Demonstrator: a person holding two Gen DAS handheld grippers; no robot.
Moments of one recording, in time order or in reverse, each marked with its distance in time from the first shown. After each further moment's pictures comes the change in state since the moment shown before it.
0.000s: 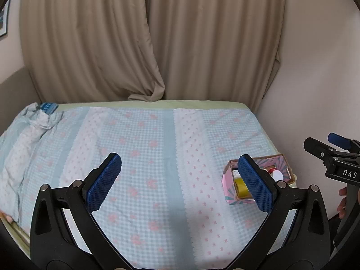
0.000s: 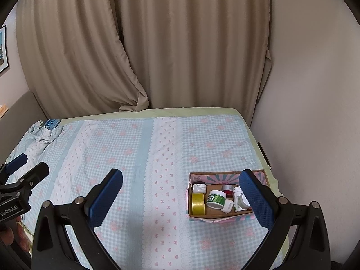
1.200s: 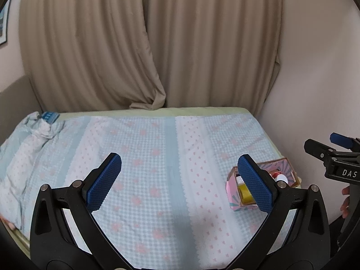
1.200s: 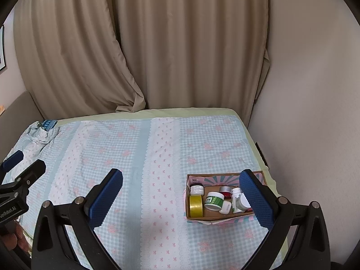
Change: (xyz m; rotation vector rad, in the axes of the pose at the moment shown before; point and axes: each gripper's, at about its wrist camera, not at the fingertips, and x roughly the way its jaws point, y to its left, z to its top) left arm 0.007 -0.003 0.003 0.044 -0.051 0.016; right arm 0.007 -0.004 0.008 0.003 0.001 -0.017
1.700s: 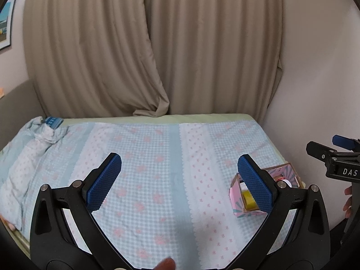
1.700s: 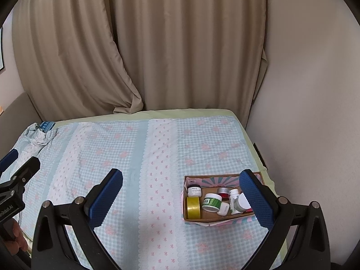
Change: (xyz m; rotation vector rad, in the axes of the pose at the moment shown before) left arm -0.004 -0.001 0.000 0.001 -0.048 0.015; right arm 0.002 -0.003 0.001 0.004 -0.004 -0.009
